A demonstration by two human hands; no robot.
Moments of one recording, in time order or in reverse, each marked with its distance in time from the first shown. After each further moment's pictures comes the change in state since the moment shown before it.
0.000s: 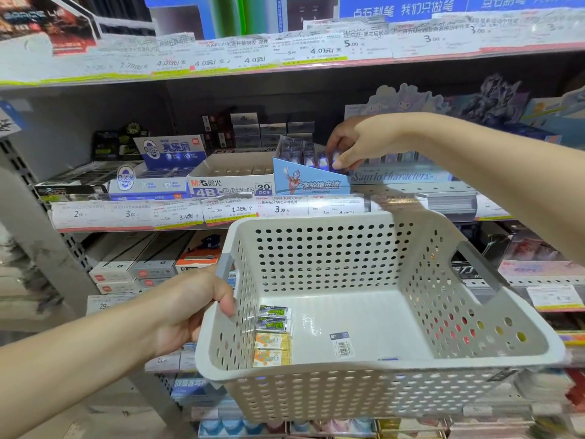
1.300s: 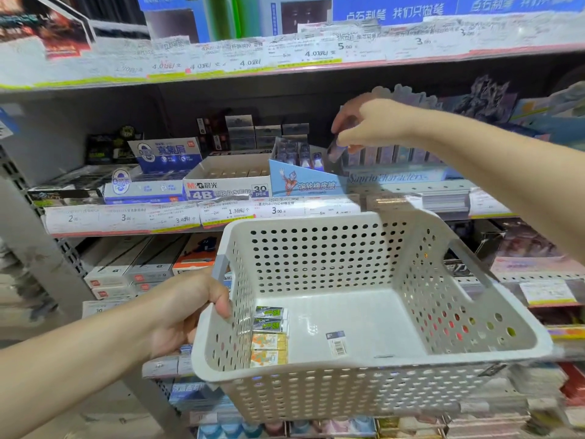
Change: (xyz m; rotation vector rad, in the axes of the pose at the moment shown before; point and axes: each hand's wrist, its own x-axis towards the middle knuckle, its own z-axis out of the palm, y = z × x) left_hand 0.000 0.007 -0.001 0.046 -0.010 -0.042; right_hand -0.022 -0.006 -0.005 0.070 0.304 0.005
